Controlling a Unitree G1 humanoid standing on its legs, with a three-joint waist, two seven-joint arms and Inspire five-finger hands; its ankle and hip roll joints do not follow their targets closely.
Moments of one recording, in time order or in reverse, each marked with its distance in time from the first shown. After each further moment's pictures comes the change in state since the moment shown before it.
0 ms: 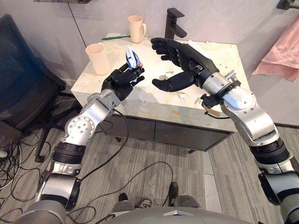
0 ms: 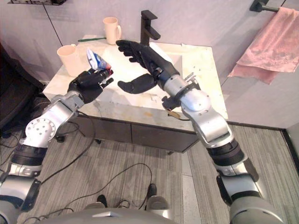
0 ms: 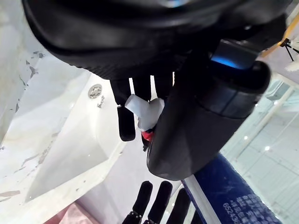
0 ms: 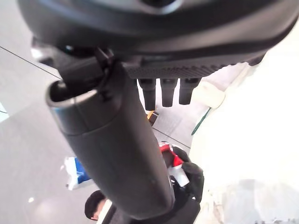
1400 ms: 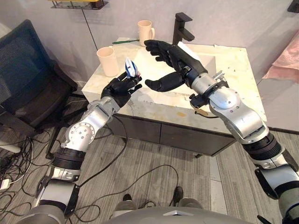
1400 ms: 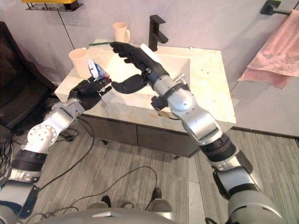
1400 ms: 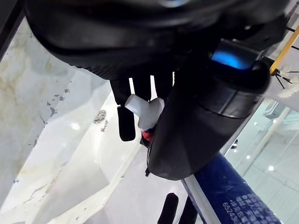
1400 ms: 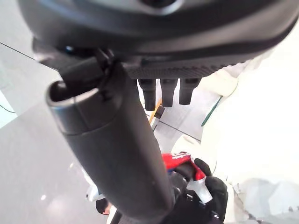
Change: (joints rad) left arm 0.065 0.002 -0.019 0.042 0.016 -0.020 0.016; right arm -0.080 0.020 0.134 0.017 0.073 0.056 -0.134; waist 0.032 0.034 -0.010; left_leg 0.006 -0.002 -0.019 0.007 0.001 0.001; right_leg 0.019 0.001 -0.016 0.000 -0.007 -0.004
